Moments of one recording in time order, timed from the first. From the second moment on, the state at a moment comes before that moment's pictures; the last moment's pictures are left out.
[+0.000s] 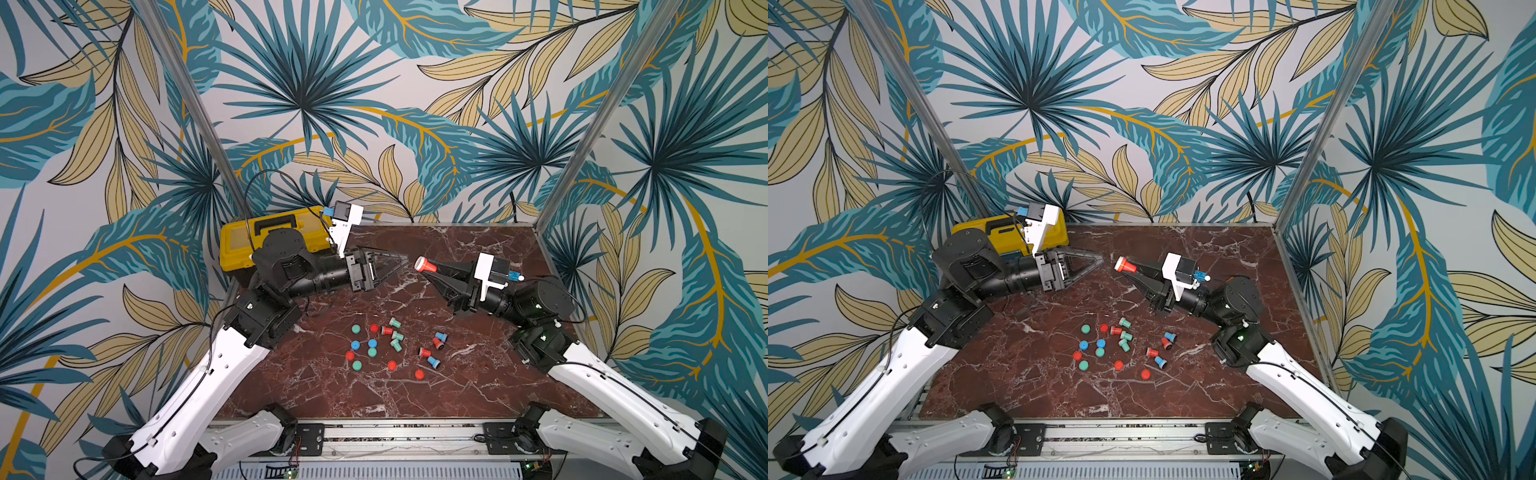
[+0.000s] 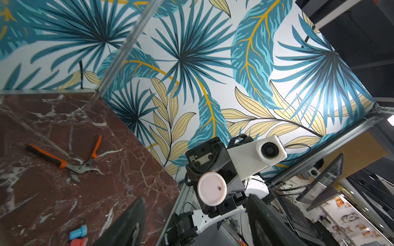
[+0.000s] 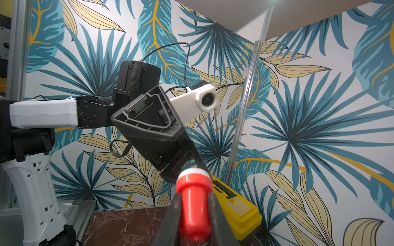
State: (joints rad) left arm -0.53 1.06 1.34 -0.22 0.69 -0.80; right arm 0.68 0.98 0.93 0.44 -0.47 -0.04
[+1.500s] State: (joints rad) left arm -0.24 1.02 1.05 -0.64 0.00 -0.07; right arm 0.77 1.44 1.00 -0.76 -0.18 0.69
